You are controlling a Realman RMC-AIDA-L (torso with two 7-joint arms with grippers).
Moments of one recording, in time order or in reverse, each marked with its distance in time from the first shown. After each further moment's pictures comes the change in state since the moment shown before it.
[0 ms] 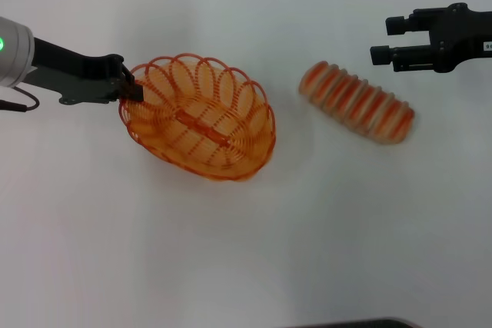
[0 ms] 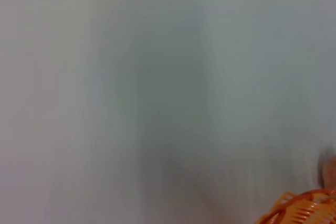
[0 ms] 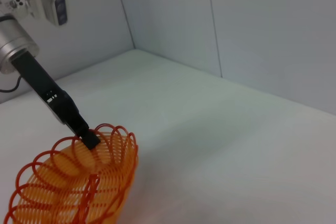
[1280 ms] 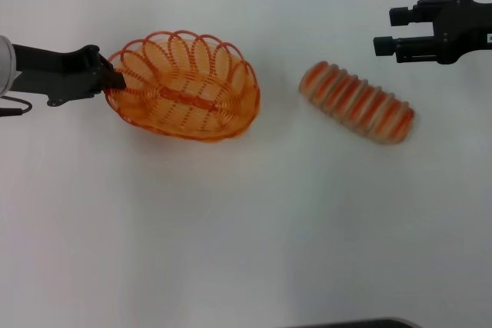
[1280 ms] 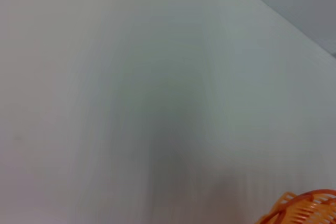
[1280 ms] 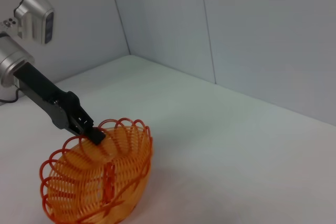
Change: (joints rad) left arm 0.102 -0.008 -0.005 0.000 -0.104 -0.142 -0.082; right arm 0.006 -0.007 0.010 0.000 0.009 0.005 -0.003
